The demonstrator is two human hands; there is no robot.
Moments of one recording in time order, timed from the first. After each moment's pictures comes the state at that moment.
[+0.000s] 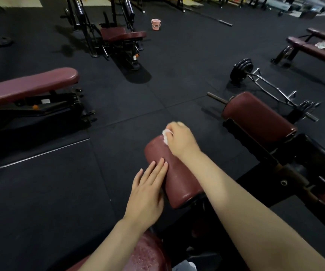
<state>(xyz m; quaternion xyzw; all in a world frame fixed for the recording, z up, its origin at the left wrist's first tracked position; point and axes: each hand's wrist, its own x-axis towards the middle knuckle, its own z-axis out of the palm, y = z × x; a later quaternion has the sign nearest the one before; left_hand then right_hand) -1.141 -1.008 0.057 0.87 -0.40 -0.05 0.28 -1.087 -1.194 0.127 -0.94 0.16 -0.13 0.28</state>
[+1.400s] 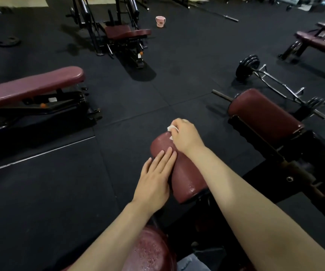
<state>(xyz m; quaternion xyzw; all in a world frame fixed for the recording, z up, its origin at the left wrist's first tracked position) -1.124 -1.020 0.069 0.87 -0.42 -0.02 0.24 -1.078 -1.198 0.121 -0.94 0.16 -0.11 0.26</state>
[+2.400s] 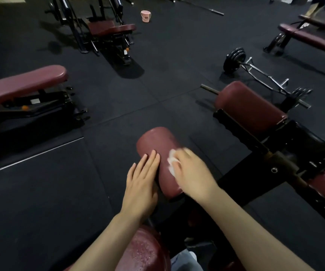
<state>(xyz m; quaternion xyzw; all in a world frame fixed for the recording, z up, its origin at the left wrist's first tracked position) -1.139 -1.017 0.051 0.88 -0.37 -0.04 0.30 -1.197 -1.172 0.125 -0.97 0.08 -0.17 0.15</state>
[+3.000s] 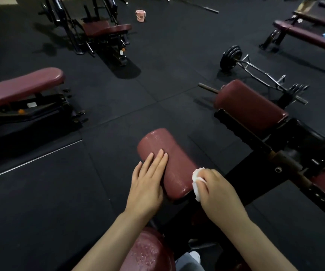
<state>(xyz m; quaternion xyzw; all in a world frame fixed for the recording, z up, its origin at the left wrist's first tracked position) -1.131 -1.023 0.065 0.87 -0.41 -0.03 0.28 -1.261 -1.174 0.119 -0.97 0.14 -0.17 0.11</state>
